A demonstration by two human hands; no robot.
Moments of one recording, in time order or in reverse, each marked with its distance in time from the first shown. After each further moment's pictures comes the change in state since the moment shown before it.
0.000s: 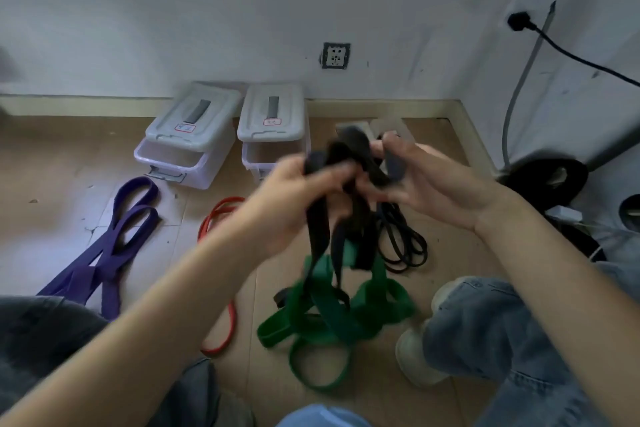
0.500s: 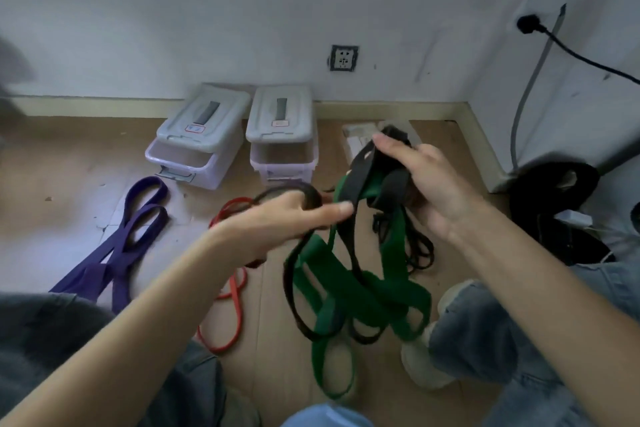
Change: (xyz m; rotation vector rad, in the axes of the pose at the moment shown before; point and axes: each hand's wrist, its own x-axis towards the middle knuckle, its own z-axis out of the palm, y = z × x) left_hand -0.008 -0.004 -0.028 0.658 -0.021 -0.294; right_hand 0.009 0.005 0.031 0.192 0.355 -0.090
